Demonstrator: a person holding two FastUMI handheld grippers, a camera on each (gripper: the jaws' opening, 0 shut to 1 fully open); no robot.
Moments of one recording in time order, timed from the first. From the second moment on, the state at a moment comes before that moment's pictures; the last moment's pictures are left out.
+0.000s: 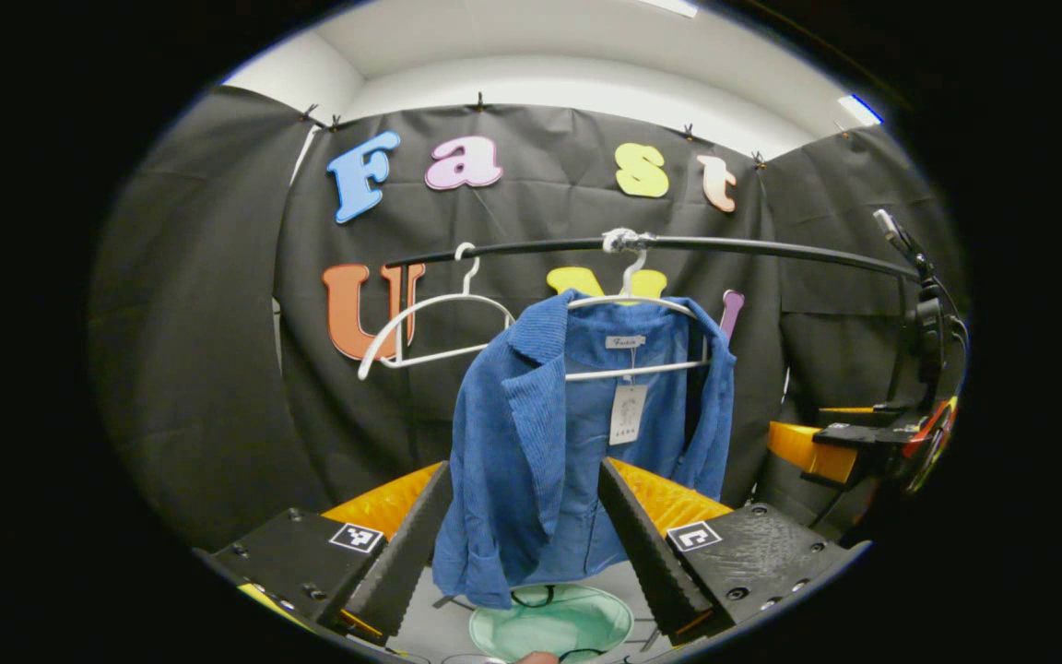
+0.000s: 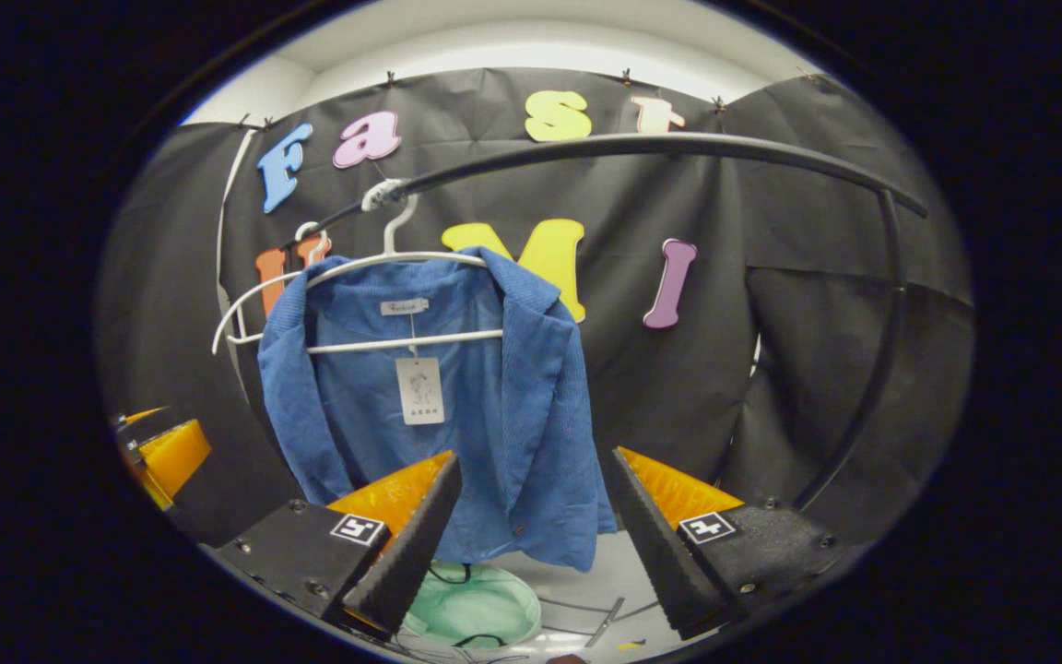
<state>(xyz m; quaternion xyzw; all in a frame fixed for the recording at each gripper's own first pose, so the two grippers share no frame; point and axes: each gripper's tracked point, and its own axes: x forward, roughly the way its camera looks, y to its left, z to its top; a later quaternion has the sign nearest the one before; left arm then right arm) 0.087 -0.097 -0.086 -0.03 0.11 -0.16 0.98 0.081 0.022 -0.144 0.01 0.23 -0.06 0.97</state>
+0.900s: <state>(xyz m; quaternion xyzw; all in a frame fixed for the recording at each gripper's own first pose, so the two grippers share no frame) 0.179 -0.165 -0.156 -0.04 0.19 -0.09 0.98 0.212 0.015 -0.206 0.08 0.28 0.00 0.96</state>
